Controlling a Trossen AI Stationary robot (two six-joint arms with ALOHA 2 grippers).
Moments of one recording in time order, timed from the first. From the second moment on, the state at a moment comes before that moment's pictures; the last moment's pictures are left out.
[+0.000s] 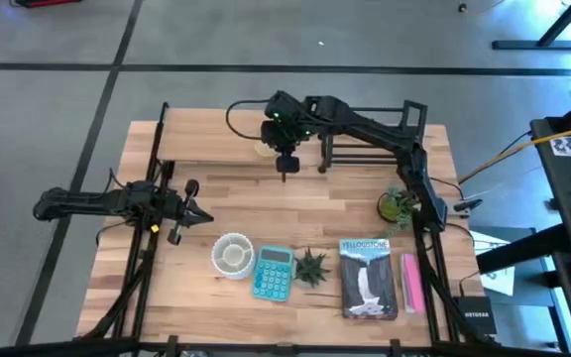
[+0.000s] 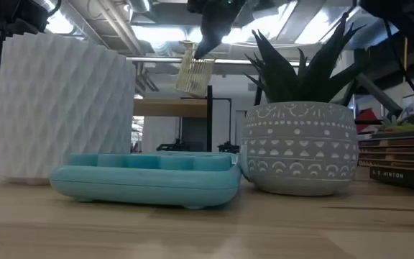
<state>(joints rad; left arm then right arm) -0.01 0.07 0.01 0.04 0.17 0.03 -0.29 2.13 2.35 -1.18 -0.04 -0.42</state>
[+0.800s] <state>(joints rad) -0.01 0.07 0.01 0.04 0.17 0.03 -0.29 2.13 2.35 -1.18 -0.02 -0.42</state>
